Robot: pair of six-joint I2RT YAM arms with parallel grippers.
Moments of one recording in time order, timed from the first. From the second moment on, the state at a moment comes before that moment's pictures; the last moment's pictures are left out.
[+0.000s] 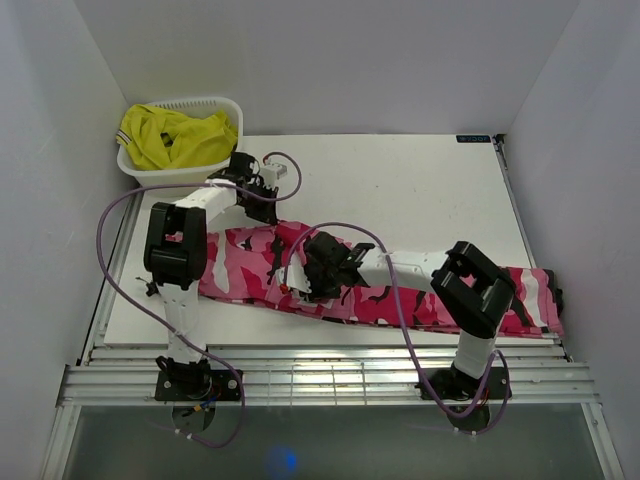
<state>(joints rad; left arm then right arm) -0.20 2.06 1.49 -0.48 0.41 0.22 0.99 1.80 1.09 -0.35 -0.30 -0.78</state>
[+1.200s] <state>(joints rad) 0.86 1.63 1.14 -1.12 0.78 0.55 1.01 2.03 1.90 -0.52 -0.39 -0.53</state>
